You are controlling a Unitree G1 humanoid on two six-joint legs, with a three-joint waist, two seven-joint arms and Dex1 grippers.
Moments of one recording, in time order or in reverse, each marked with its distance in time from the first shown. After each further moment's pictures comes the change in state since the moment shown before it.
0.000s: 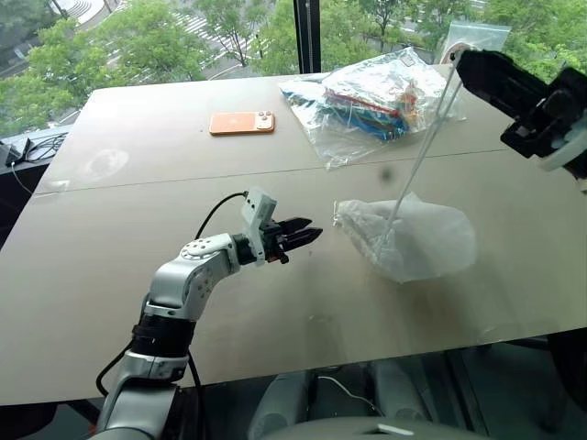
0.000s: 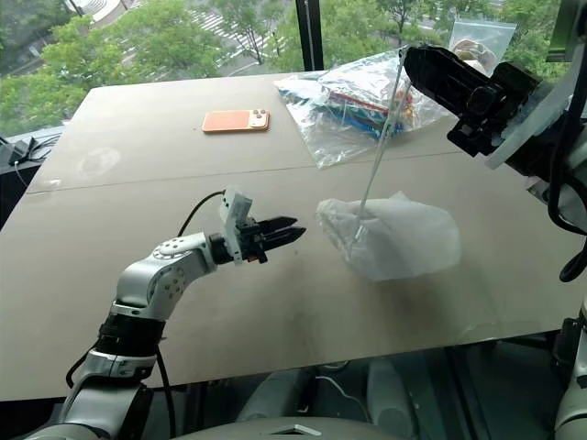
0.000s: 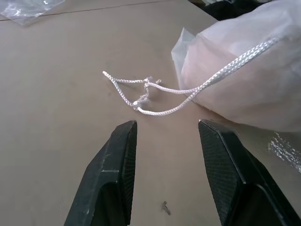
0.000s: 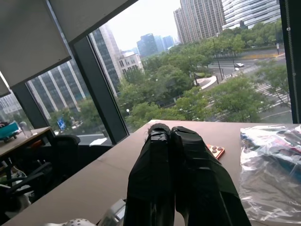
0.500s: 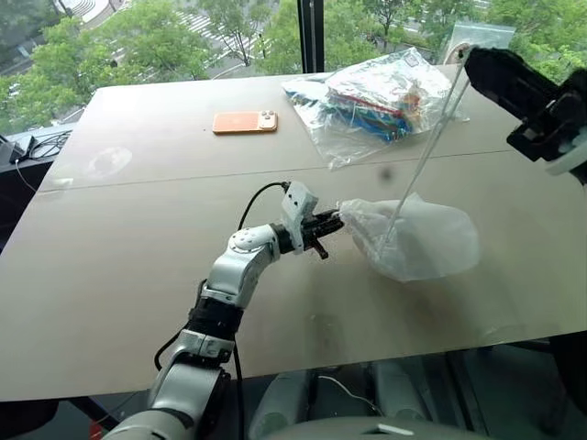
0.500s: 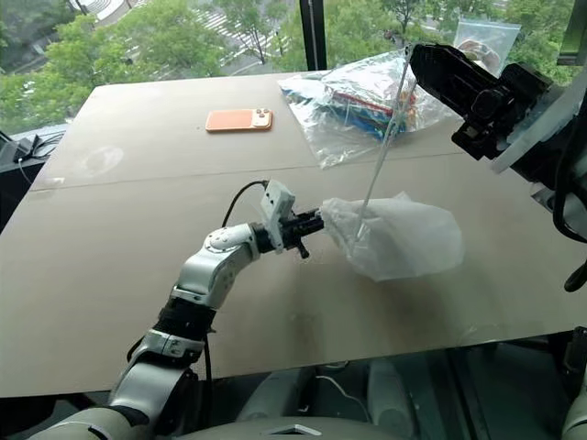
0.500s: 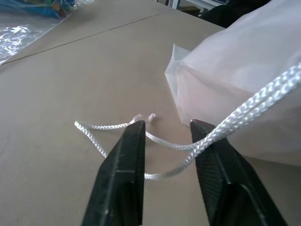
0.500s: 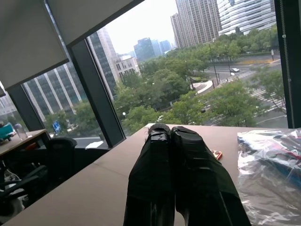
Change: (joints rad) left arm -0.118 -0.212 -0.062 0.215 0.181 -0.232 0.046; right arm 0.059 -0.042 -0.005 -0.052 0.020 -0.062 -0.033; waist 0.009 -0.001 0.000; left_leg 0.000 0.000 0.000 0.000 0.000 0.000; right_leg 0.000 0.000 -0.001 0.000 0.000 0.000
